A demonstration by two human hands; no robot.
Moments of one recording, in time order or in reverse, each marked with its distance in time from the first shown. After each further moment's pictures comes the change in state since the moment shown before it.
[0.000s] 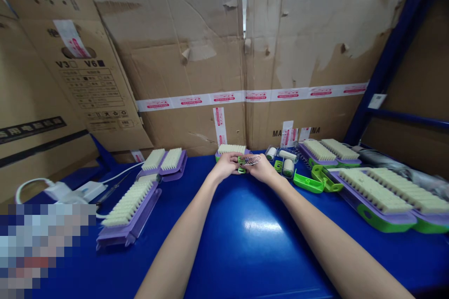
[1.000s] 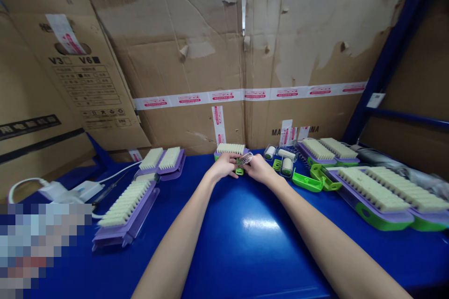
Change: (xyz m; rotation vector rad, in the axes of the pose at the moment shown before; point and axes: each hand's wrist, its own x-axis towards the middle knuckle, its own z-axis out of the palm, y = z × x) left_hand -0.006 0.010 -0.001 0.227 -0.078 -0.080; right_hand -0.001 -0.004 -0.001 -0.205 -0.080 -0.043
